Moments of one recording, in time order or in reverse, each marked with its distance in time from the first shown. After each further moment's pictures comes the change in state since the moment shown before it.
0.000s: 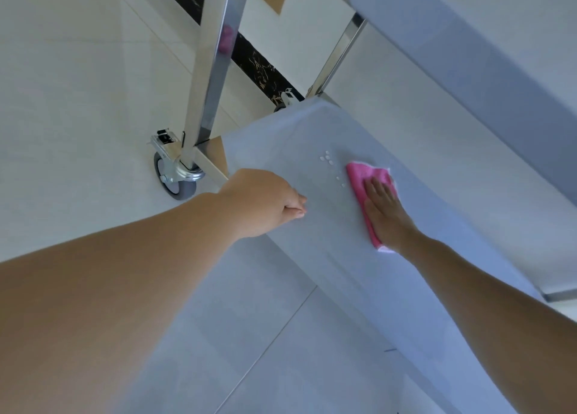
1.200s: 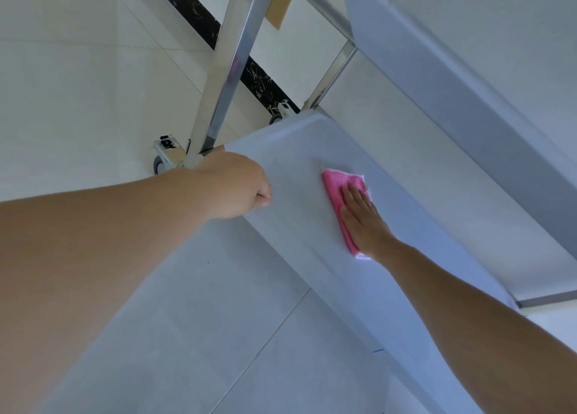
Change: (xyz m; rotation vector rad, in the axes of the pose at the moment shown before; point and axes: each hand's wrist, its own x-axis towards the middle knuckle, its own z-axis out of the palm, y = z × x) left_hand -0.014 -0.035 -0.031 0.176 0.029 -0.049; right_hand 0.010 -0.027 -0.010 0.082 -0.062 0.104
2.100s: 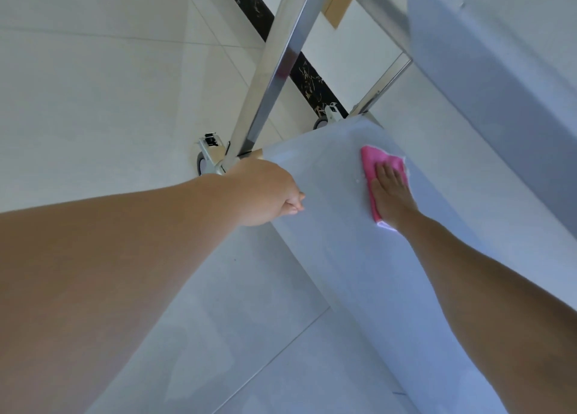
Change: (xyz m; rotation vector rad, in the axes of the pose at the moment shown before) left_hand -0.006 0.004 -0.010 -0.073 -0.123 -0.071; right_hand 0.098 0.020 -0.013 -0.290 -0.054 -0.072
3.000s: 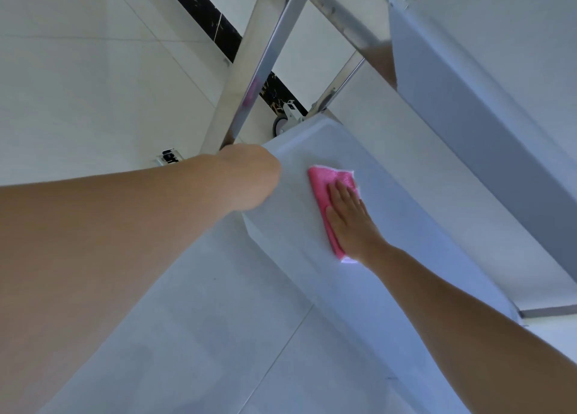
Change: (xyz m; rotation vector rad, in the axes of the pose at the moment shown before) left_hand 0.042 -0.010 -0.036 0.359 -0.058 0.043; right_hand -0.058 -0.062 -0.022 0.474 0.063 0.153
